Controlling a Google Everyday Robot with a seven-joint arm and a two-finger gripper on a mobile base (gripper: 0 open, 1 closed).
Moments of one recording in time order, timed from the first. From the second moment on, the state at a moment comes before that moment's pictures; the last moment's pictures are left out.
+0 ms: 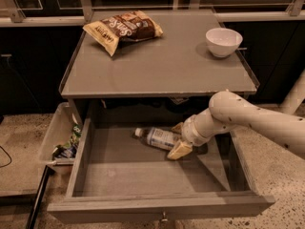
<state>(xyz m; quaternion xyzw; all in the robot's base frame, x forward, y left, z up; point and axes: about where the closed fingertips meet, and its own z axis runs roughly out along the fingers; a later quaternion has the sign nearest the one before) 0.557 -0.095 0.605 -0.63 0.71 0.17 0.25</state>
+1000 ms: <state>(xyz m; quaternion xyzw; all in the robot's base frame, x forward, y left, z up) 0.551 -0.095 0.606 -0.64 0.71 0.17 0.25</state>
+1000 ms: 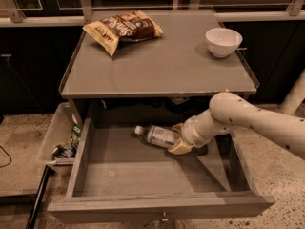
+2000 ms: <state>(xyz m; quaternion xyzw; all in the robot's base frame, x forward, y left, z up) 0.508 -0.131 0.678 -0.65 0.66 0.19 0.32</state>
